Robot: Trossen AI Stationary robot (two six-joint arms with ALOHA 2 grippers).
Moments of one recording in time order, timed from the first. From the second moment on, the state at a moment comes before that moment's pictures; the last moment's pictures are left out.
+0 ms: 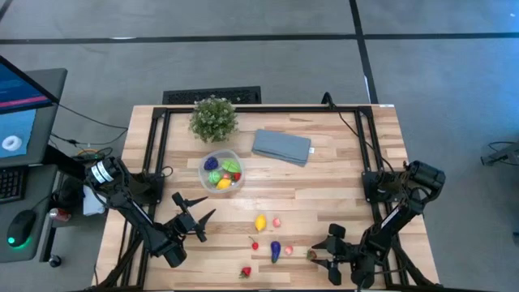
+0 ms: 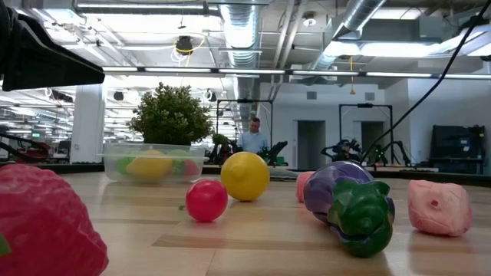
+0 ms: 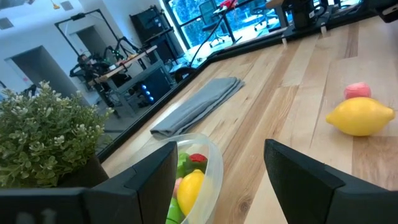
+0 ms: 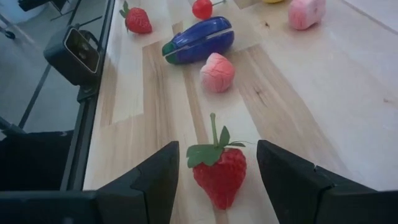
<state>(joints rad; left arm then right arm) -0.96 1.76 0.81 -0.97 -1.45 -1.51 1.10 1.82 0.70 0.19 0.83 1.10</state>
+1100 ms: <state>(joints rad) -0.96 1.76 0.81 -0.97 -1.44 -1.51 1.06 1.82 0.70 0.19 0.73 1.06</state>
